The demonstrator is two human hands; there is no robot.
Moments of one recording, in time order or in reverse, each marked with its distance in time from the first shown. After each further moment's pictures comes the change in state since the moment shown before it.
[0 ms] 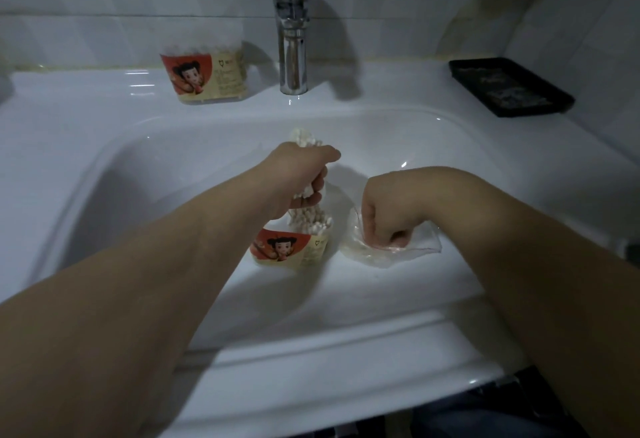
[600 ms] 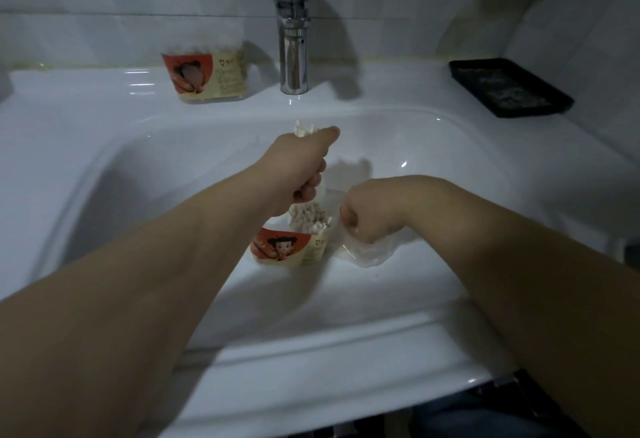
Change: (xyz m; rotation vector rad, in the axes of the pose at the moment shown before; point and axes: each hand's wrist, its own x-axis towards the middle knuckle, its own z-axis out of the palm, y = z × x) left_hand 0.001 0.005 -0.001 -0.084 -0.008 0.004; right_hand 0.018 -0.014 0.009 -0.243 0.025 -0.170
